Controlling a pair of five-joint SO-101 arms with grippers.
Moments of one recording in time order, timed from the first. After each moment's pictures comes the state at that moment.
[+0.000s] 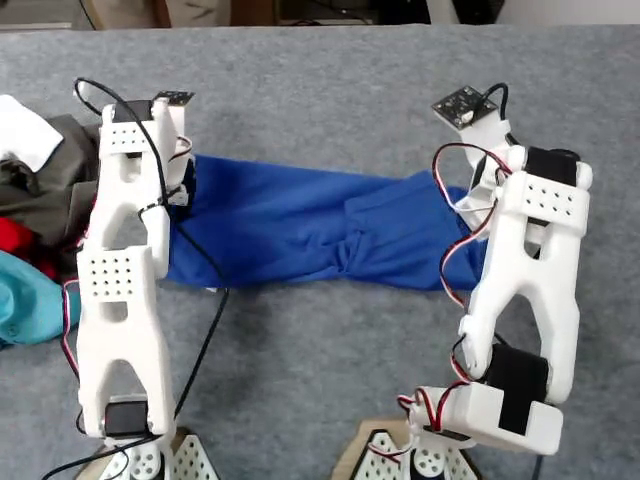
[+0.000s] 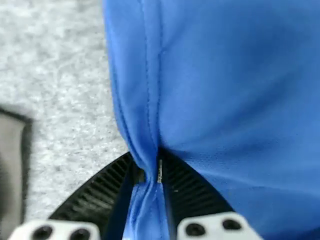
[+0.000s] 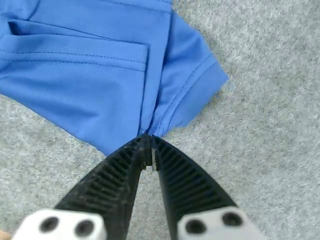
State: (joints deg) left arm -9.1 61.4 -54.9 97.8 -19.6; right arm 14.2 -3.9 11.6 73.7 42.1
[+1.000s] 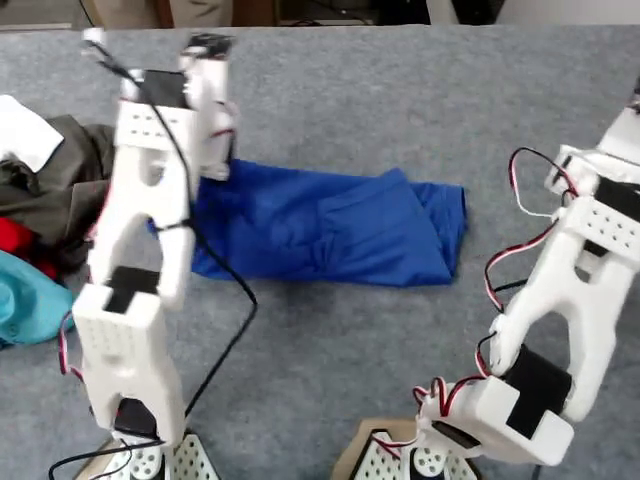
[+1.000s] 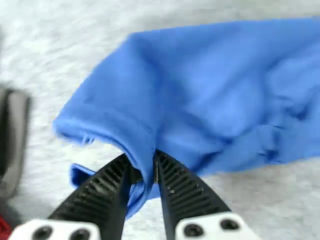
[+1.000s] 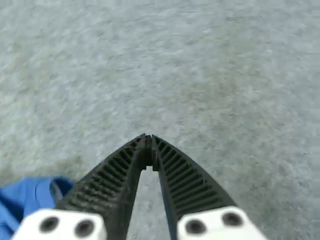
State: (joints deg) left arm 8.6 23.6 -39.6 99.8 -9.8; right arm 30.6 -3.9 12.5 42.4 -0.6
